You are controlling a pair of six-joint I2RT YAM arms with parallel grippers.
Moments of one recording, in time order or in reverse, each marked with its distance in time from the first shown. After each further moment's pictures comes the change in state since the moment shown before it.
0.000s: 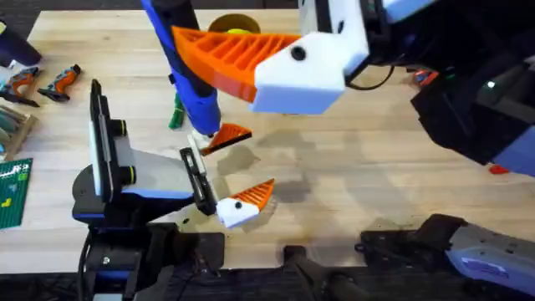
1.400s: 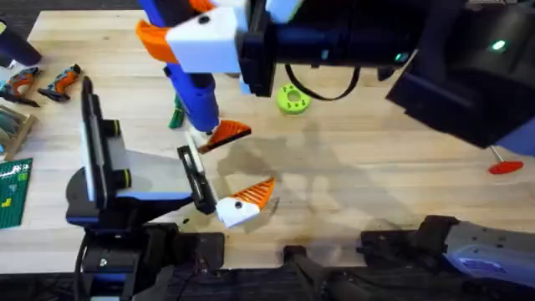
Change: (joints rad) left arm -0.004 0.001 0.017 0.016 -0.012 0.006; right arm 0.160 0.110 0.258 -0.590 0.318 -0.196
